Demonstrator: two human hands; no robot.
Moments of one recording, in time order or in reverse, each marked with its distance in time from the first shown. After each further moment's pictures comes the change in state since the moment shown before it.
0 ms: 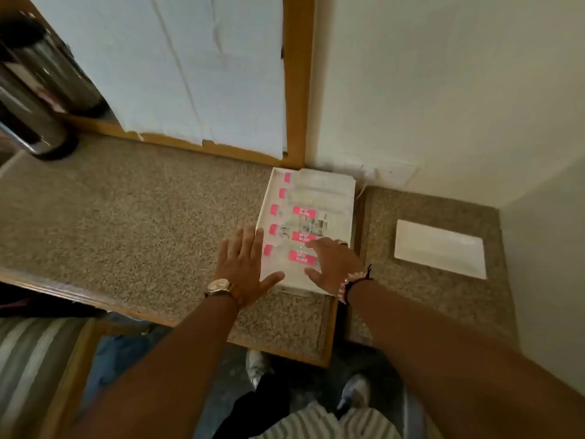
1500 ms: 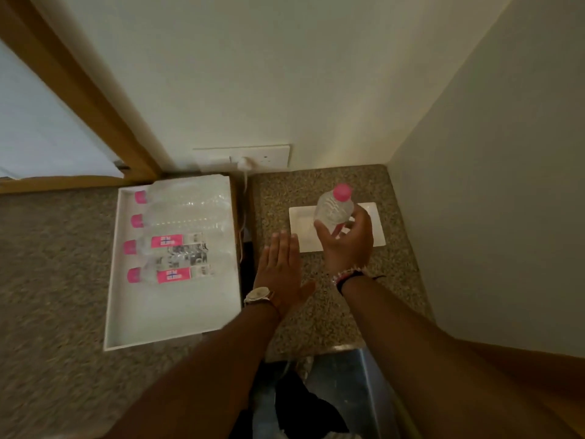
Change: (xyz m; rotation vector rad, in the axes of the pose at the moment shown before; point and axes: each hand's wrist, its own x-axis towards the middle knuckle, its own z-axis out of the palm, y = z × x) left_hand 0.114 0.283 0.097 -0.124 -0.183 0.367; right_hand -0.034 0.220 -0.009 0.796 1.041 0.771
